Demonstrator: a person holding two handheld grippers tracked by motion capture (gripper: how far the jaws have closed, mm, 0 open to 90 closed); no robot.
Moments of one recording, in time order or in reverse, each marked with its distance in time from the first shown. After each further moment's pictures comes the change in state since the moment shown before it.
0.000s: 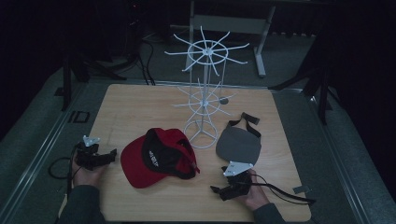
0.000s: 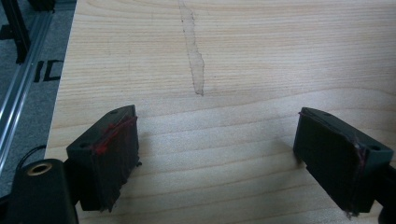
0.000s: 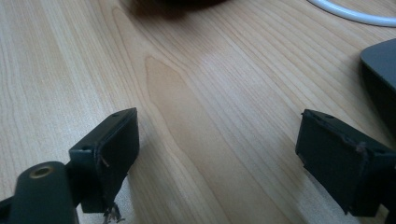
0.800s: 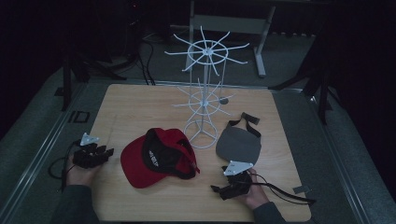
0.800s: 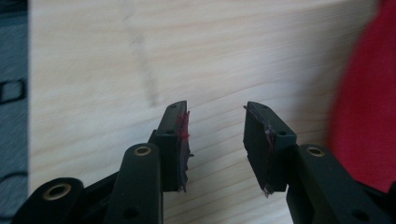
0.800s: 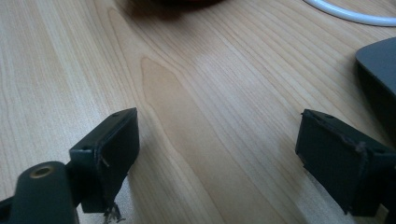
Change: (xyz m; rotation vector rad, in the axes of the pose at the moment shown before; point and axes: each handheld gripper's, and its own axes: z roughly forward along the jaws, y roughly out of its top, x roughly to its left) left arm -0.003 0.019 -0.033 0.008 -0.192 0.136; right arm -0.002 0.000 0.000 -0.002 -0.005 0.008
